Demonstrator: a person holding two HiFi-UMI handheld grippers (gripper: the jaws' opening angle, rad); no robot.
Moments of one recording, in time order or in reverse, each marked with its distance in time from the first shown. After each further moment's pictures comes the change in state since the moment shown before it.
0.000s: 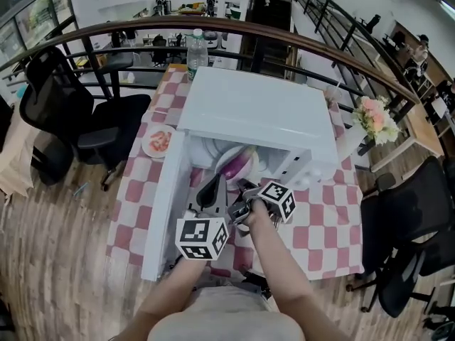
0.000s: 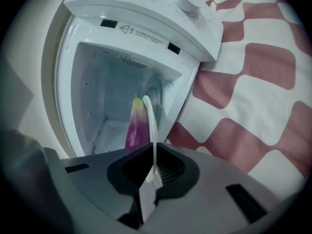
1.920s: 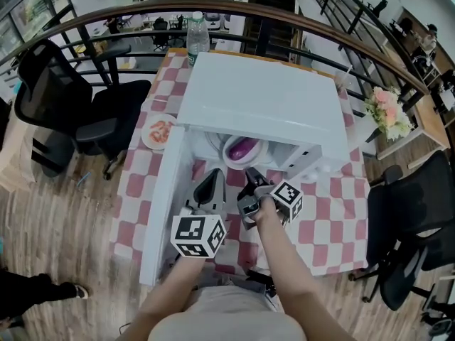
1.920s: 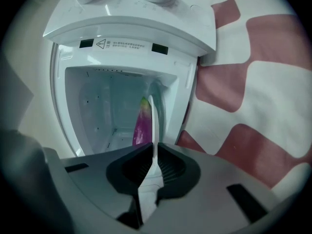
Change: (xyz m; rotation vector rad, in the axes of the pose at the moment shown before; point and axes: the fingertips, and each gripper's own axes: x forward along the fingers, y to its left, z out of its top) left arm 0.009 0.023 -0.012 -0.045 0.054 0.015; right arm 0.013 -0.002 0.022 0.095 -0.062 0.177
